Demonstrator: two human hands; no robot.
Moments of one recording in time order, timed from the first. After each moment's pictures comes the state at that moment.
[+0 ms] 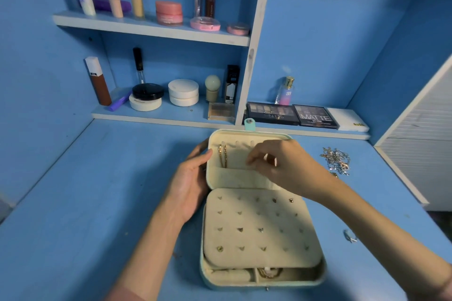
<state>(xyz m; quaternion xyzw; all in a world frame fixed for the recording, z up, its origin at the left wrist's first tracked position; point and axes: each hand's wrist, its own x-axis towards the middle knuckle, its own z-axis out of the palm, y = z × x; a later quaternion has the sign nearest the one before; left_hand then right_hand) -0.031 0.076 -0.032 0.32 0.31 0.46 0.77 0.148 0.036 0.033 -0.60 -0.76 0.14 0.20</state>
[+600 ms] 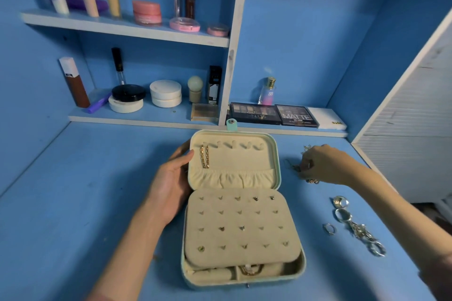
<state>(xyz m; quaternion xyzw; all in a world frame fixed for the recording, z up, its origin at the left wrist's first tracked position) -0.031 0.074 -0.028 0.33 0.30 0.46 0.77 0.258 0.040 0.019 -0.77 -0.63 0.08 -0.08</state>
